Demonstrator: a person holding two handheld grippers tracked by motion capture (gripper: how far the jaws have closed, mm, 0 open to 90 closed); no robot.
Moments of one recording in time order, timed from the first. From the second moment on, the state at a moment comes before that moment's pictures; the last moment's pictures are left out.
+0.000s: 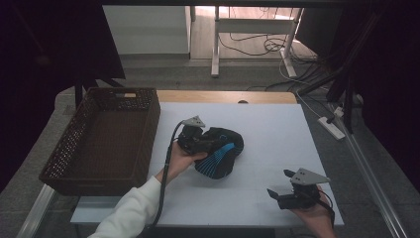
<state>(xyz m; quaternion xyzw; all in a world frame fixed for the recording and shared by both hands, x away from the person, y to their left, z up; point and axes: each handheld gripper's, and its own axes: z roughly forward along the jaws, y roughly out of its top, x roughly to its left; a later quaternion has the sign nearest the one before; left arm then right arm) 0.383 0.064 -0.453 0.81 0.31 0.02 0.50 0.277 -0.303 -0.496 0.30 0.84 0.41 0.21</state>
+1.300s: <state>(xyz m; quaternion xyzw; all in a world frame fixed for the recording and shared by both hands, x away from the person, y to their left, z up) 0.388 0.035 -0.500 0.85 0.31 -0.01 0.43 0.277 -0.305 -0.495 0.30 0.84 0.41 0.21</state>
